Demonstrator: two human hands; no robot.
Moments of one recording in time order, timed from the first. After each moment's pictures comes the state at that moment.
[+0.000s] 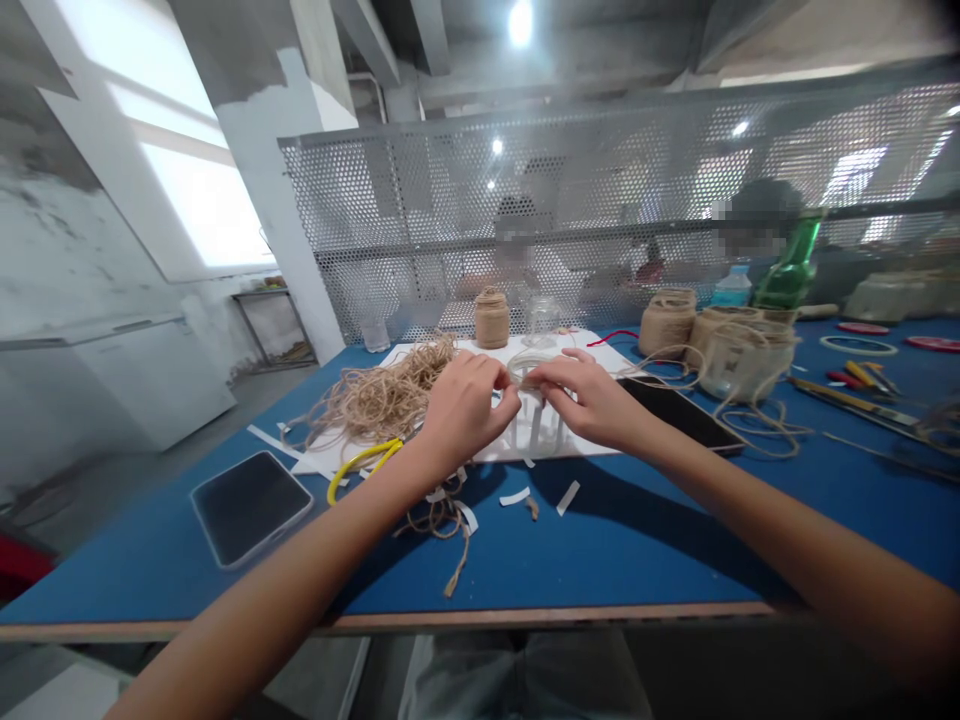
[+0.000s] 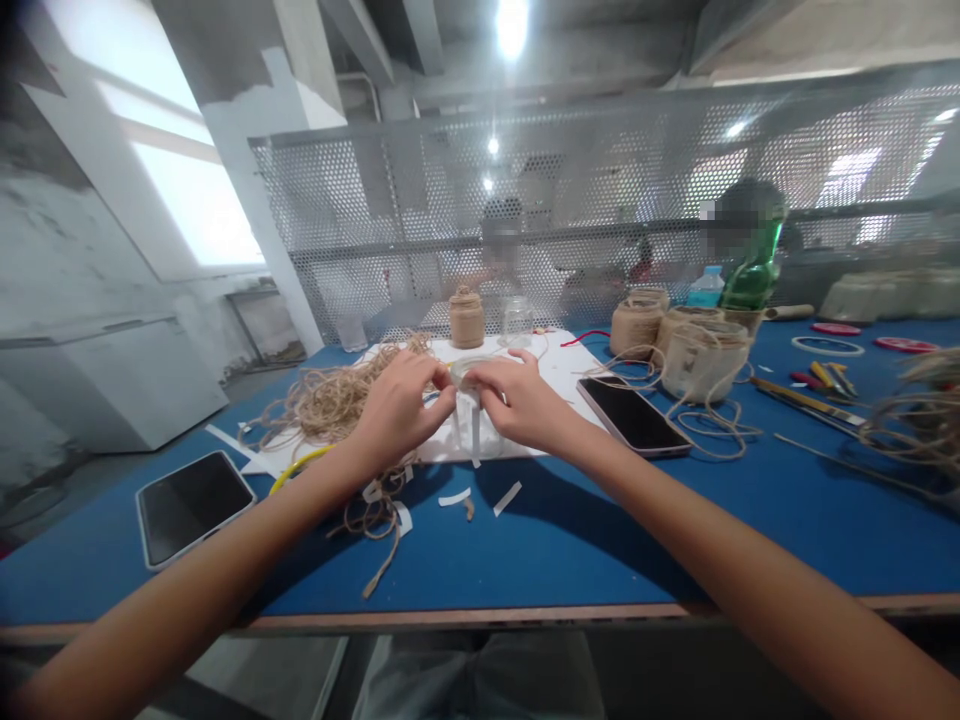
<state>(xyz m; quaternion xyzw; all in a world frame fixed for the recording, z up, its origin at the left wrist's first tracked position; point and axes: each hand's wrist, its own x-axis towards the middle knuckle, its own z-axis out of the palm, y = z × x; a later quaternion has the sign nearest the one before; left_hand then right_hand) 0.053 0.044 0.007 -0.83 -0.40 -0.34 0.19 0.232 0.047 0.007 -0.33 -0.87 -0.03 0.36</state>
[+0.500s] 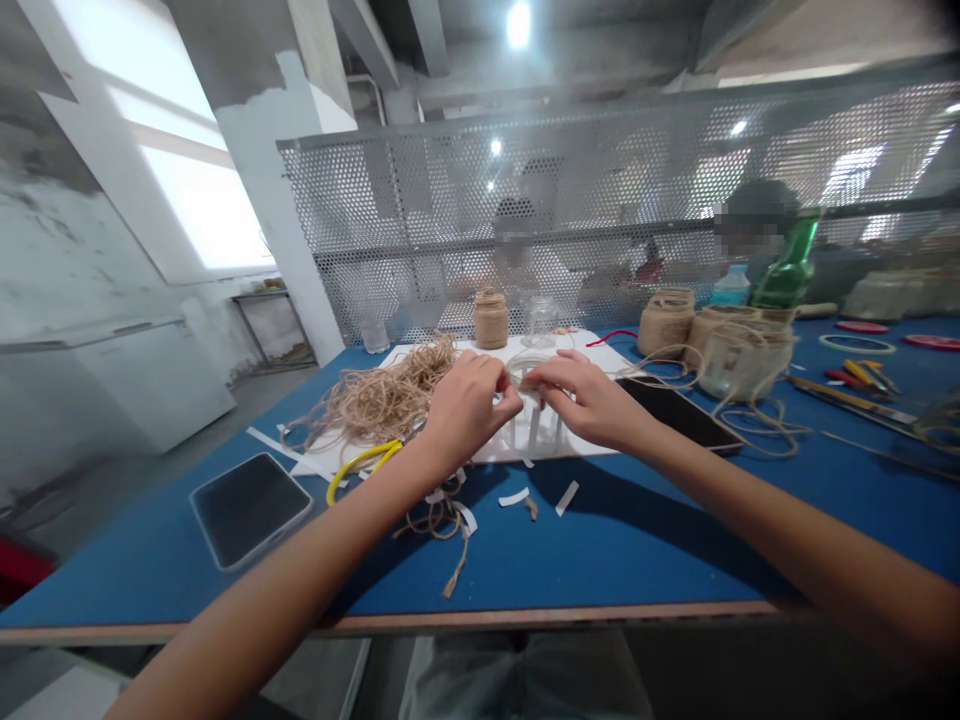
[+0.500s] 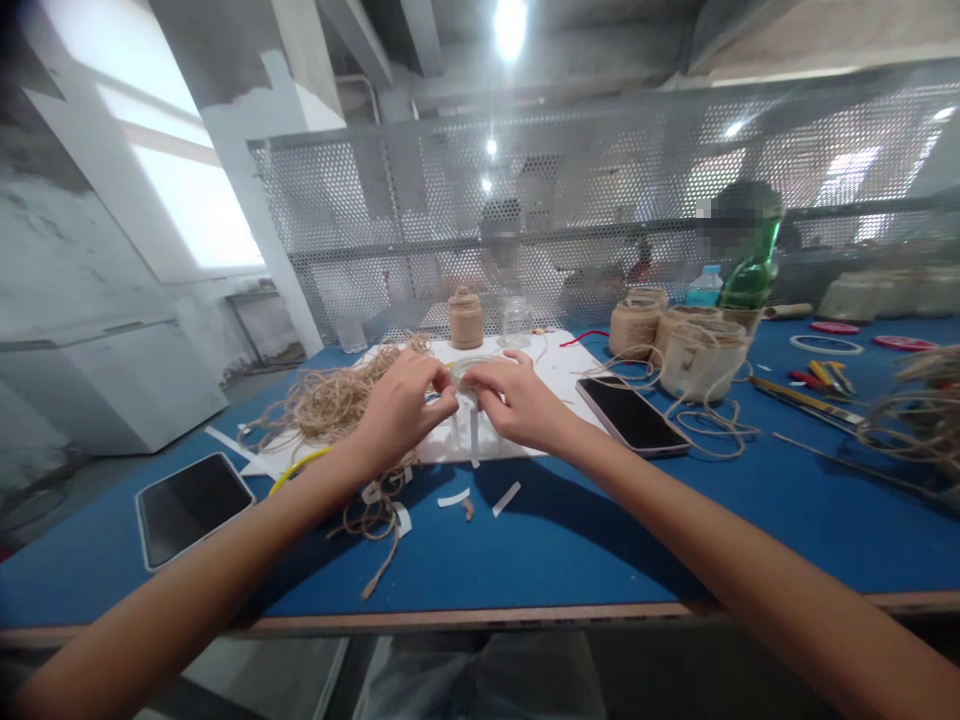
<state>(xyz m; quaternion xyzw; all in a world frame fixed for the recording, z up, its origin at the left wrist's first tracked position) 0.059 0.046 0.009 -0.82 -0.41 -0.34 0.19 0.232 0.046 0.009 -0.32 -0.88 -0.01 0.36</state>
